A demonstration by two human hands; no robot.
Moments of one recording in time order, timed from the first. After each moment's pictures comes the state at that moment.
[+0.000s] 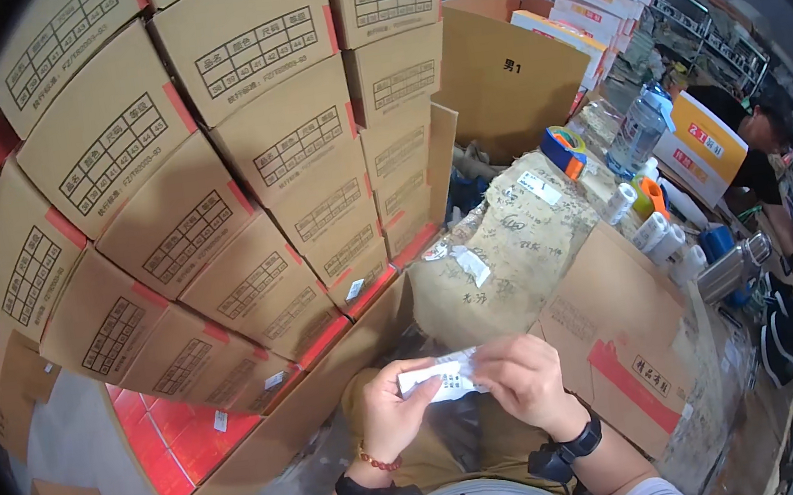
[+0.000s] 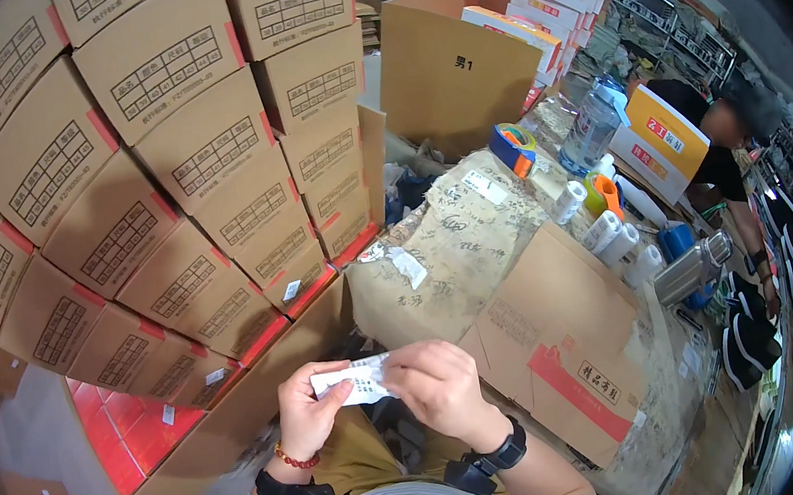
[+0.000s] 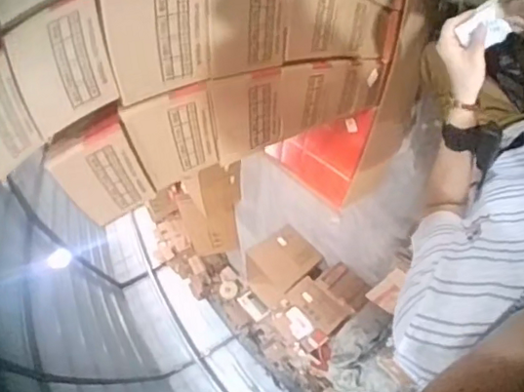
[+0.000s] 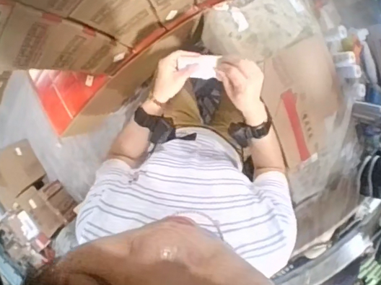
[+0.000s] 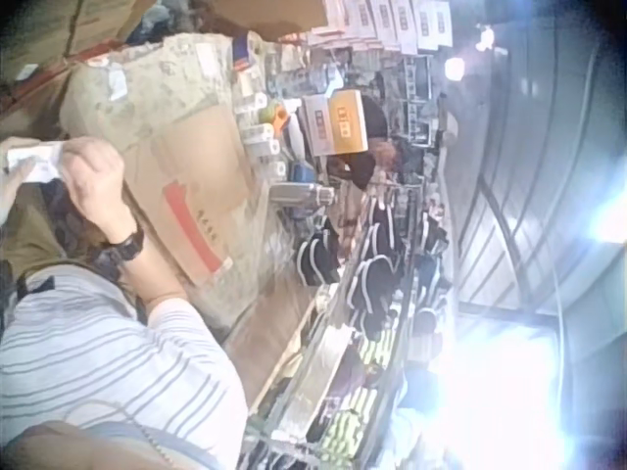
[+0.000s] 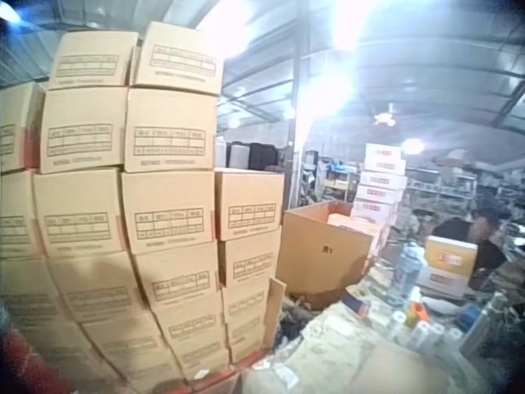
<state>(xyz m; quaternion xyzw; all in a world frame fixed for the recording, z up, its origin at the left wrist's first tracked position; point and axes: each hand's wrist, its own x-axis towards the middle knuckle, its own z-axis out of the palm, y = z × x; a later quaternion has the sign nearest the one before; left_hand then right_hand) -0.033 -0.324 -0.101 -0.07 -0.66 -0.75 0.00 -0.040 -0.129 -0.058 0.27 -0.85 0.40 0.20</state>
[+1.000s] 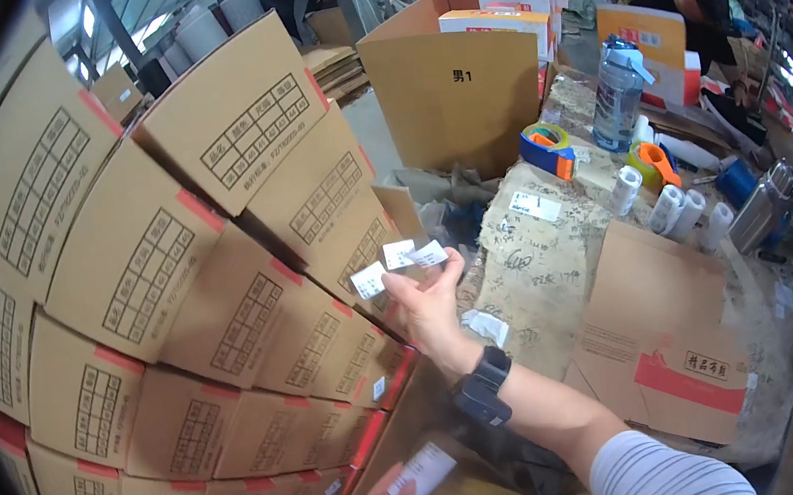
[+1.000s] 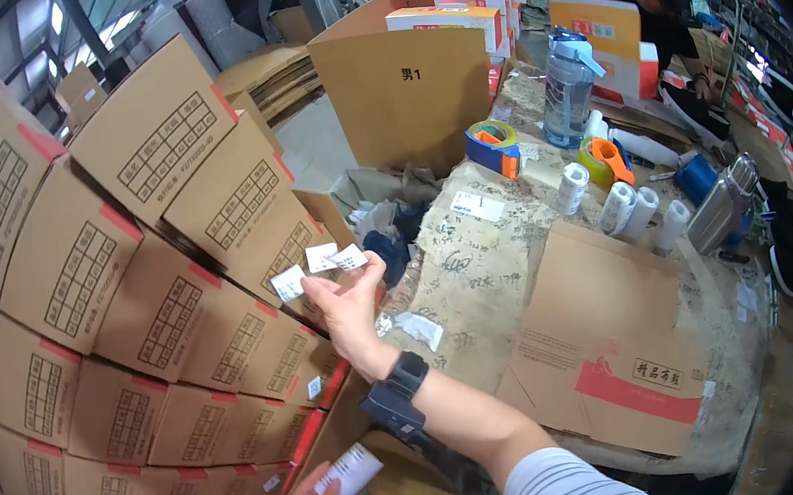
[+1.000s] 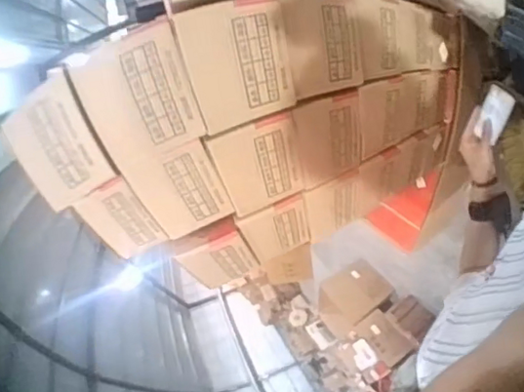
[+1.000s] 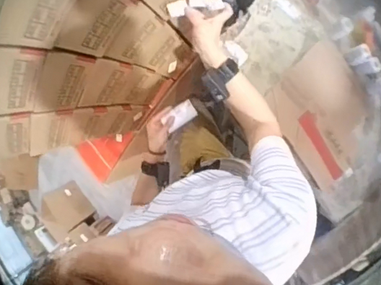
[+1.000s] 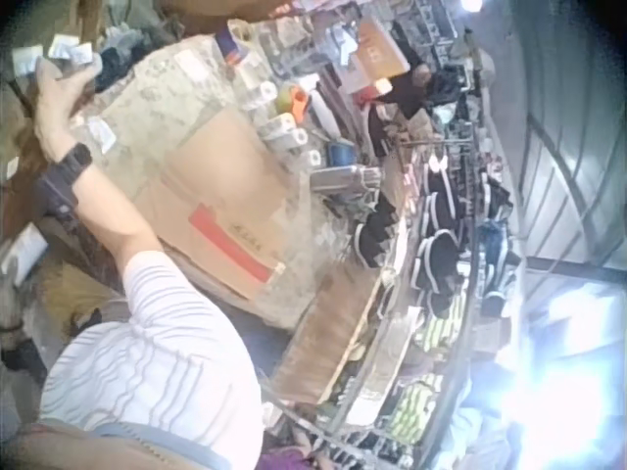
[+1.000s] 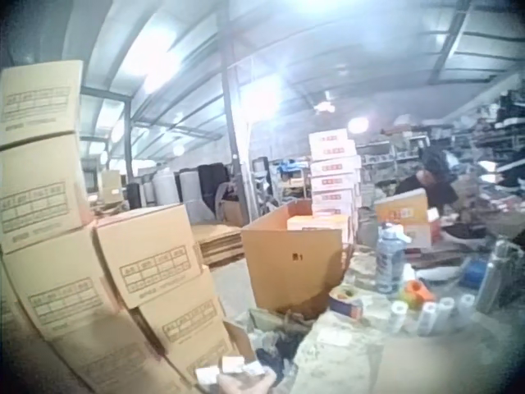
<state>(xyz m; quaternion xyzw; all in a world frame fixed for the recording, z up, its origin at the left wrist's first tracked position) -0.039 -0.409 -0.184 0.15 -0.64 -0.75 -0.04 -0.279 -0.217 -0.089 0.00 -0.29 0.93 0.25</state>
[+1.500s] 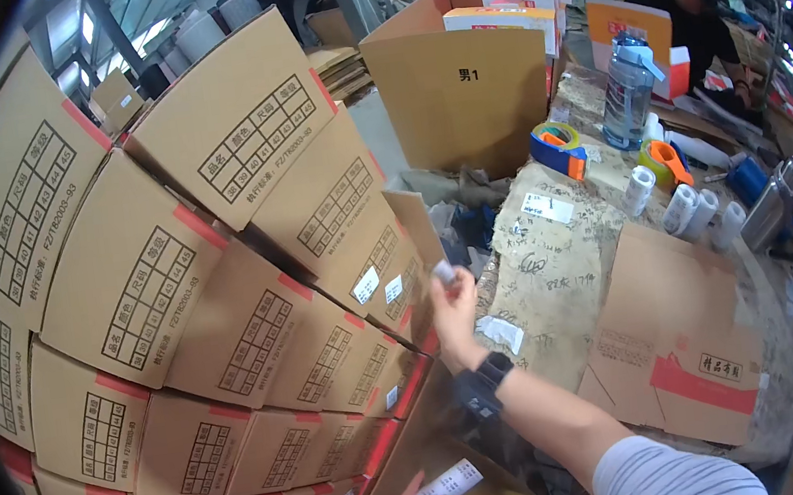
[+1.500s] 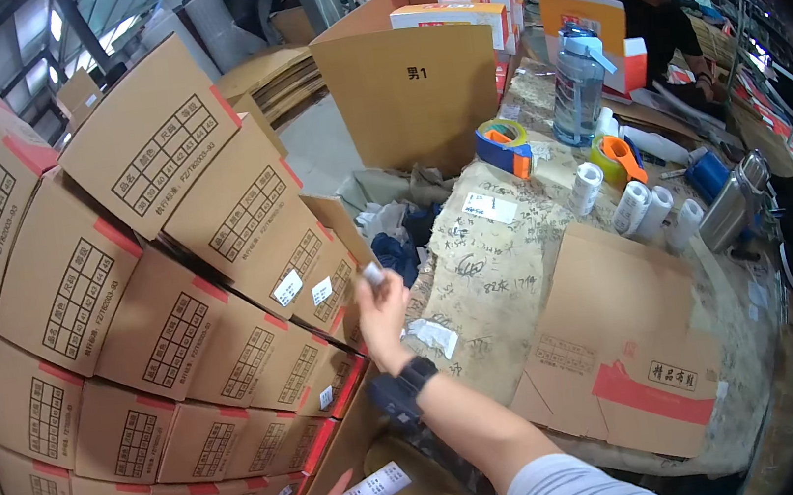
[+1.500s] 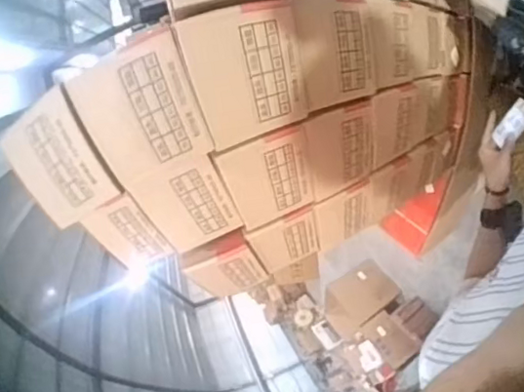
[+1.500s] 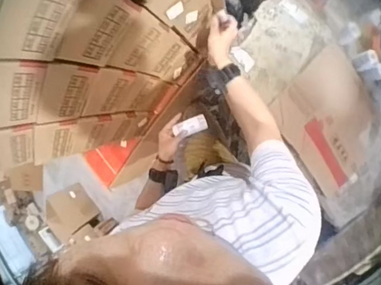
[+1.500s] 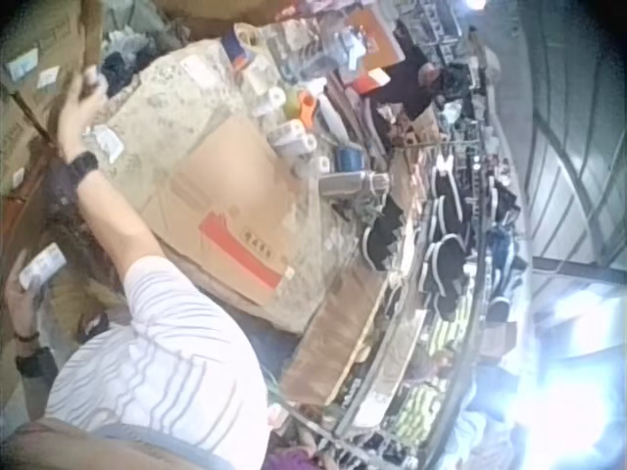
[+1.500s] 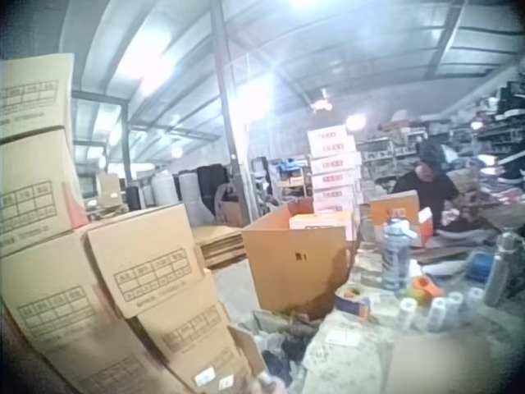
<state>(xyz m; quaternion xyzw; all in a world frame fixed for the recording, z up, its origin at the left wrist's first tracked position) -0.036 -0.397 -0.183 0.08 -0.68 -0.72 -0.13 -0.315 -0.211 -0.186 -0.18 -0.55 0.74 0.35</state>
